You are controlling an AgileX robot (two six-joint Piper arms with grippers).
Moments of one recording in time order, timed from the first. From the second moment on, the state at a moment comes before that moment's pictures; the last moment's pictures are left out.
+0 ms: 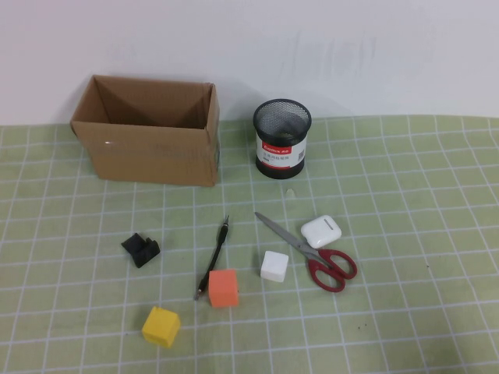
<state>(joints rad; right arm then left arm) -0.04 -0.03 0.03 -0.02 0.33 0.05 -0.11 -0.01 0.02 0.08 0.36 -0.07</state>
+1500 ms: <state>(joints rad) -0.04 -0.03 0.03 -0.02 0.33 0.05 -0.11 0.38 -0.43 -0.15 0.67 -0.28</state>
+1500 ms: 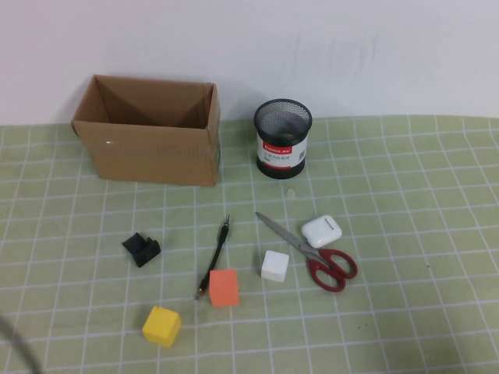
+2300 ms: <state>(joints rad) -0.04 -0.03 0.03 -0.02 0.33 0.05 -0.41 1.45 -1.07 -0.26 0.88 0.13</state>
